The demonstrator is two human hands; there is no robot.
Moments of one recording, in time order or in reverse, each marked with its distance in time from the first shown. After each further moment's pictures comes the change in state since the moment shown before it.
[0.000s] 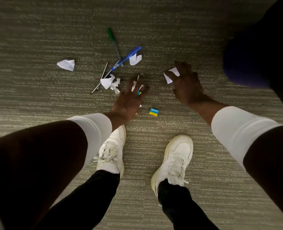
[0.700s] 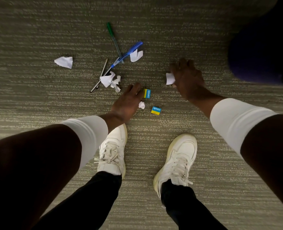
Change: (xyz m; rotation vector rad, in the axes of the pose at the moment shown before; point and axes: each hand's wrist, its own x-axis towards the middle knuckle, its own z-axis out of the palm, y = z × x) left_hand -0.010 -0.008 0.008 -0.203 0.133 0.055; right_hand 0.017 -0.011 0.003 -0.163 -0.009 0.107
